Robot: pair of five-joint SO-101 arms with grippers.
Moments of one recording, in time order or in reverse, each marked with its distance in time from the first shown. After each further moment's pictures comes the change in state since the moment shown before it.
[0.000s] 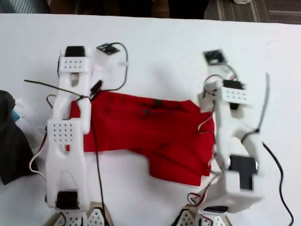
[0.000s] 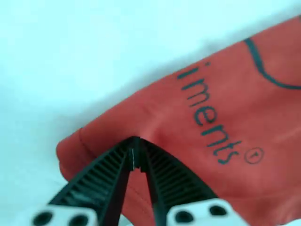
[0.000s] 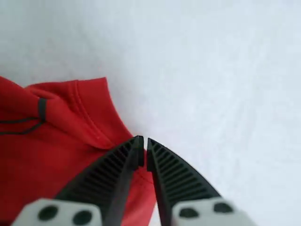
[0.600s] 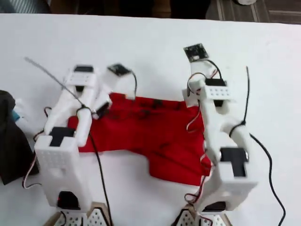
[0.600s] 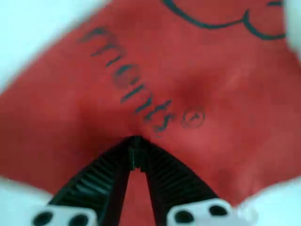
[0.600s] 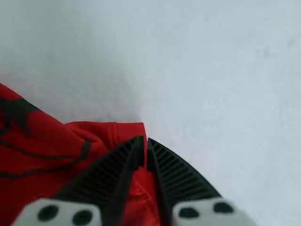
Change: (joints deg) left arm 4.3 -29.7 57.5 -25.8 -3.6; right arm -8.0 11.4 -3.6 -7.8 -0.1
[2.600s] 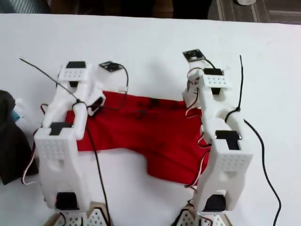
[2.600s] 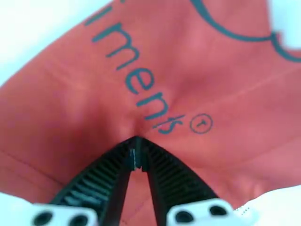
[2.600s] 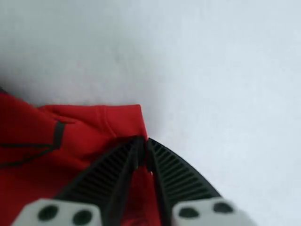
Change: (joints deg) left arm -4.7 12.6 -15.0 9.2 1.0; right arm 1.7 13.9 -17.1 16.4 0.2
